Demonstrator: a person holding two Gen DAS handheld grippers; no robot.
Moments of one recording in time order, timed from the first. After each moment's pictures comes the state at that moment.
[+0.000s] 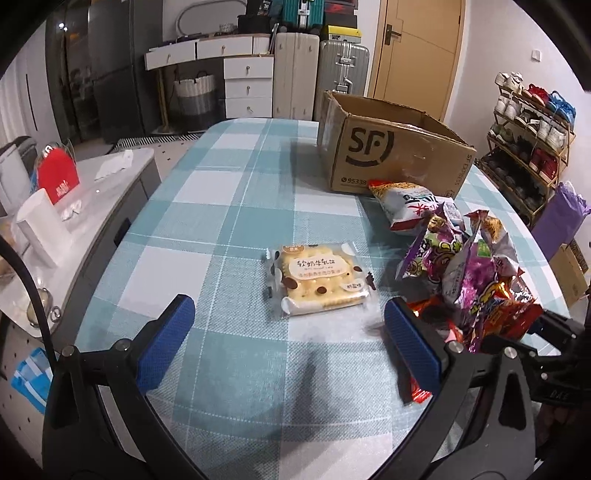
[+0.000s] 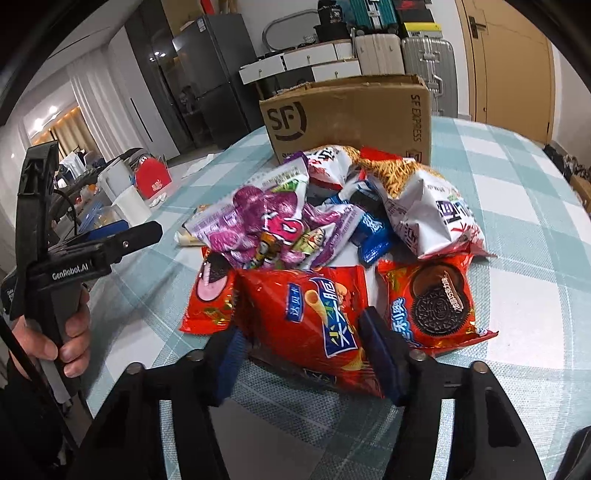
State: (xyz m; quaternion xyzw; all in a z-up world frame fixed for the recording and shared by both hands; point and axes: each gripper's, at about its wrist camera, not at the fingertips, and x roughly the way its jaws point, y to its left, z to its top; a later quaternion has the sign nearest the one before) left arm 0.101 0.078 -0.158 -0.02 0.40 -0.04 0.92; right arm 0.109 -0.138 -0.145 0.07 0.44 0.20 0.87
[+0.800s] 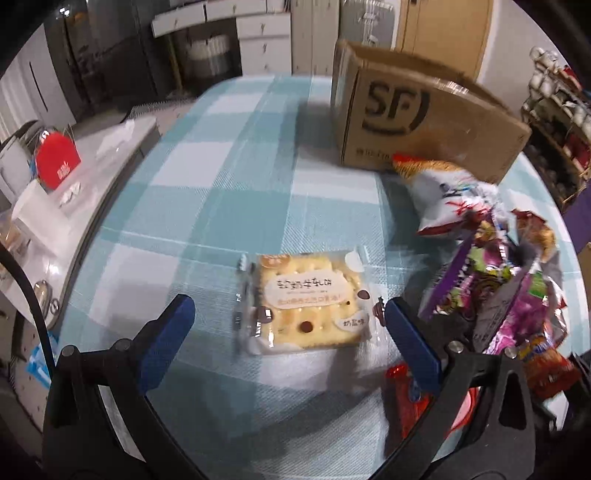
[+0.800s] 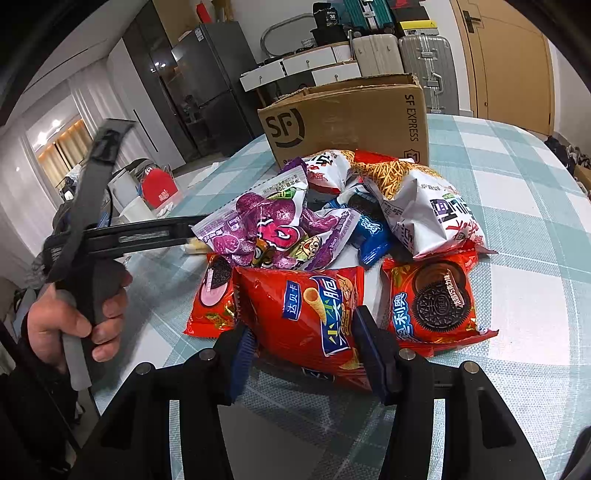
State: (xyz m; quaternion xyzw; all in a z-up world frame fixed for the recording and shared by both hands) left arm 0.173 0.042 -0.188 0.00 0.49 0.03 0.87; right arm 0.102 -0.146 -0.142 0.09 0.43 0.21 0.88
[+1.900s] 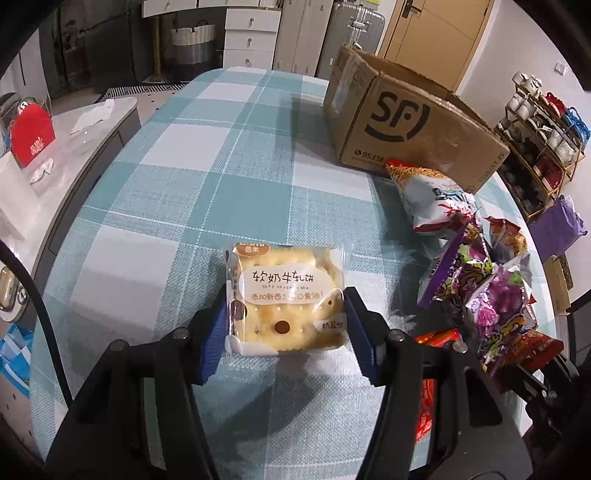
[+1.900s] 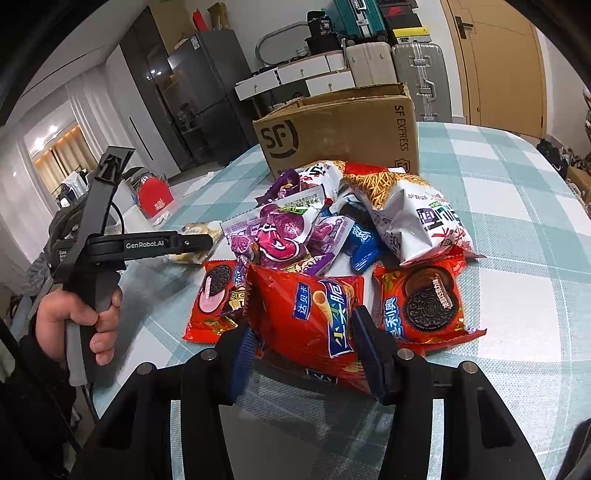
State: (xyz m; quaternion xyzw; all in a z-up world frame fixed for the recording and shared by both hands) left arm 0.165 0.086 -0.195 -0.07 0.48 -0.04 0.88; right arm 0.098 -0.145 -0.138 0.09 0.41 0.19 0.89
